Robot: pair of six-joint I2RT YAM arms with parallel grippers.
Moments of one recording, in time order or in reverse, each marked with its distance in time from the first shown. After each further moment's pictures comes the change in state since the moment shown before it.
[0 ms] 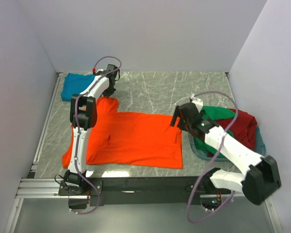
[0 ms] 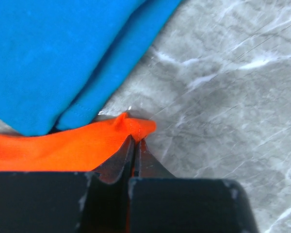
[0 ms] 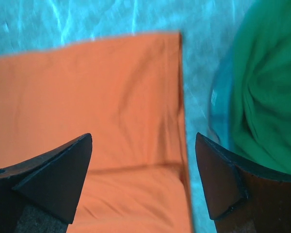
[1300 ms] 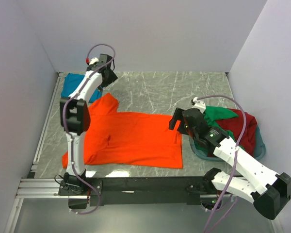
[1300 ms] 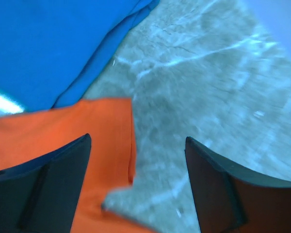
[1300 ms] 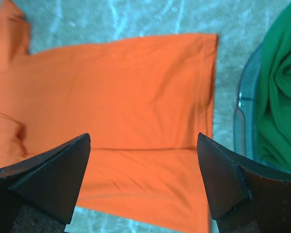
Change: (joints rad) left arm 0.014 -0.281 -0.137 0.095 0.115 -0.034; right arm 0.114 -0.182 0.012 -0.035 0.008 0.029
